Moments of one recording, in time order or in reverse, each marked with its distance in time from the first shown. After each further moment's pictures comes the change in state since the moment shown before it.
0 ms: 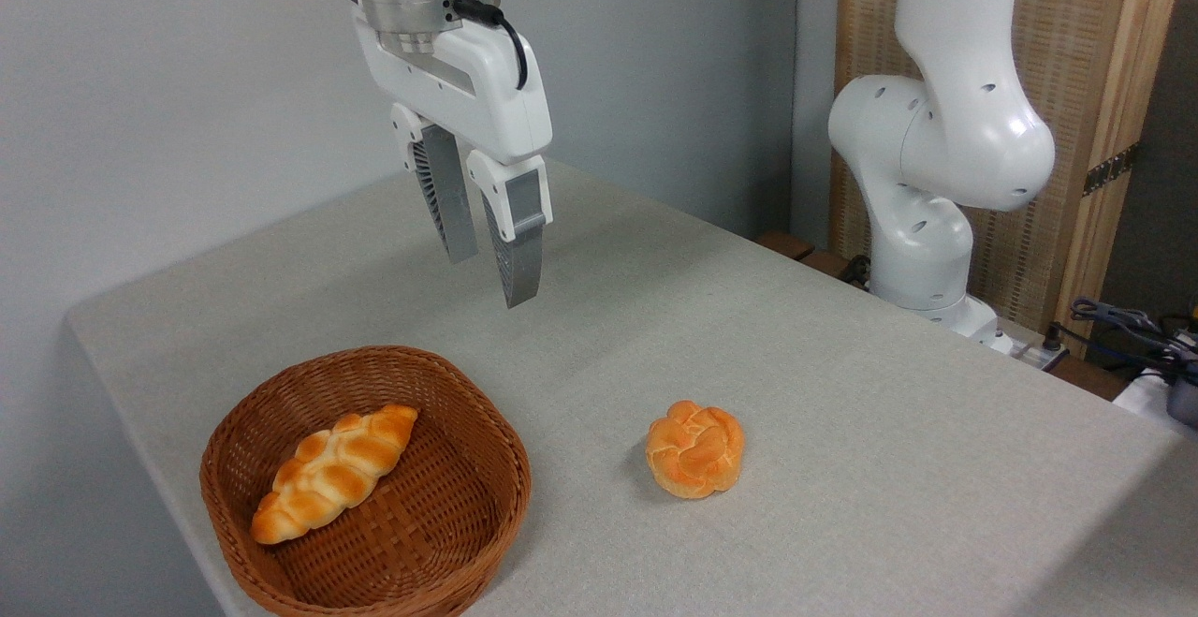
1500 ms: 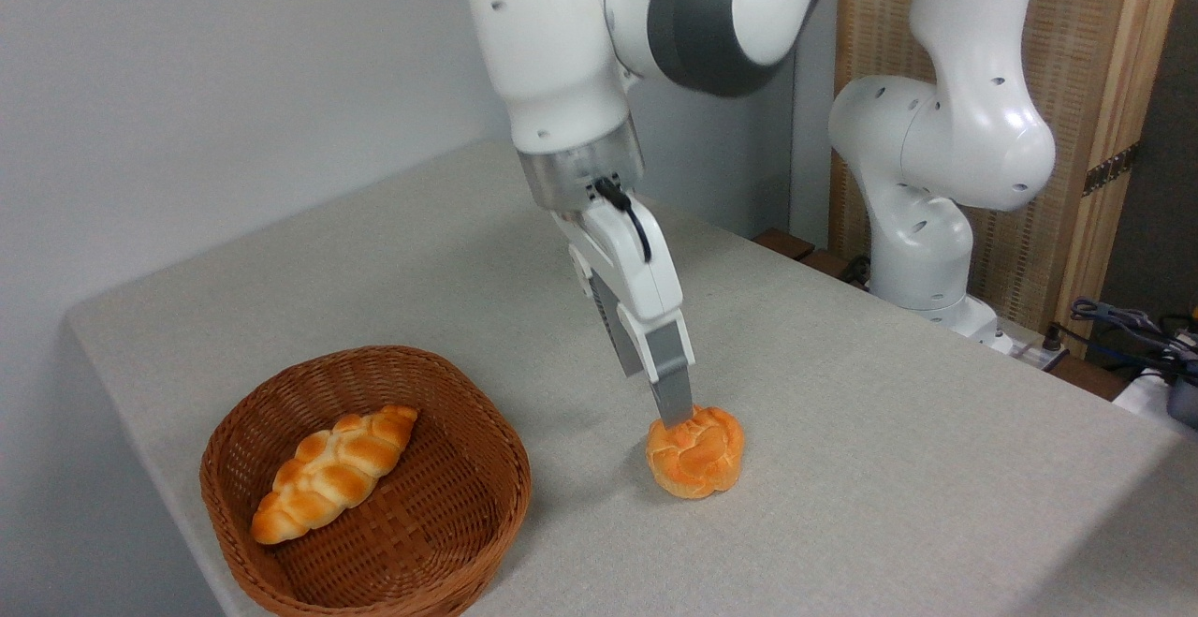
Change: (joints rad) arm 0.009 -0.180 0.055 -0.543 0.163 0.251 0.293
